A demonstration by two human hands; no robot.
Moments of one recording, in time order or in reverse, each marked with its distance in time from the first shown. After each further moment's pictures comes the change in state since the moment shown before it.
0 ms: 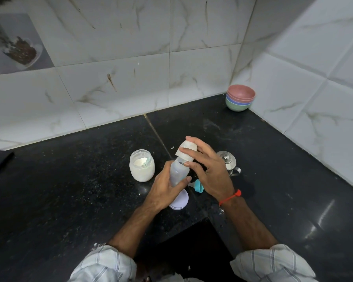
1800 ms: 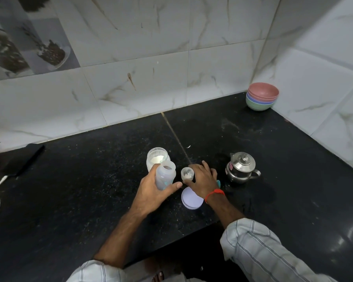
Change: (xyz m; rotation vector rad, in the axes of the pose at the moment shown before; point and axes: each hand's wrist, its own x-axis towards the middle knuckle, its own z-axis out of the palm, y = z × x) left_hand -0.033 -0.008 -0.064 0.042 0.144 -0.122; right_hand -0.024 0.092 0.111 -0.355 -0.460 0.538
